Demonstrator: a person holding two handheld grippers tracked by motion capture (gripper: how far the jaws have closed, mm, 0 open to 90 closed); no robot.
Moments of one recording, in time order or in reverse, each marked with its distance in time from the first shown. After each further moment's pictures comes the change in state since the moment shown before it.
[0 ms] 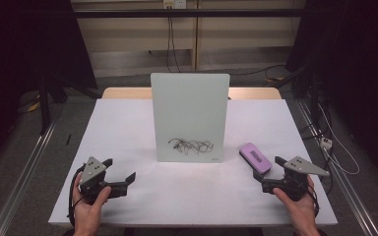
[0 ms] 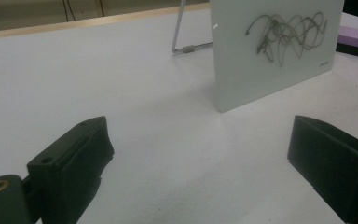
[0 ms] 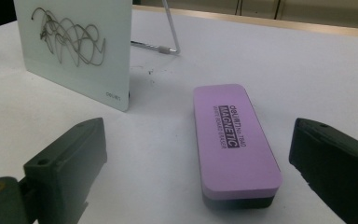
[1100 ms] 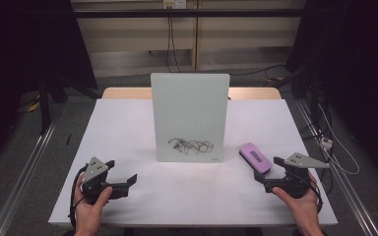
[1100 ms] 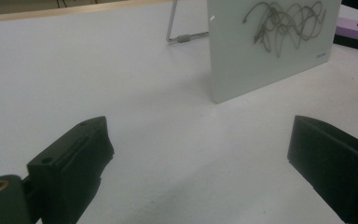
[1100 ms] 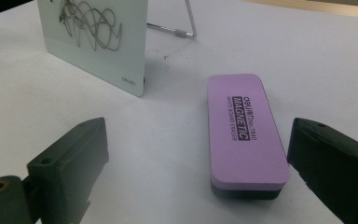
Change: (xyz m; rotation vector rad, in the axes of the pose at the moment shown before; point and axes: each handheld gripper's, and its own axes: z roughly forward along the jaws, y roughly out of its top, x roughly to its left) left arm -0.001 -0.002 0.004 0.038 -0.024 -0.010; right arm -0.006 0.012 -0.002 0.098 0.083 -0.019
